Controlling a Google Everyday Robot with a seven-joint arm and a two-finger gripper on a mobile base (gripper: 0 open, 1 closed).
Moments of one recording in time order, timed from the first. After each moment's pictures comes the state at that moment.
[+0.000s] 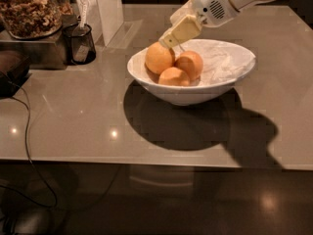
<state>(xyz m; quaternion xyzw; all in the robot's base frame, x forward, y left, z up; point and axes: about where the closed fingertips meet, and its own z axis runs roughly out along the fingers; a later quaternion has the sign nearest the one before) 0.613 -0.048 0.994 -0.54 0.72 0.20 0.38</state>
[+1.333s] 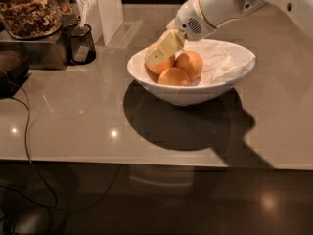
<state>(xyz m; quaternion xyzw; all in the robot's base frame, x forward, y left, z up) 0.628 -0.021 0.952 -0.51 0.76 0.19 0.36</state>
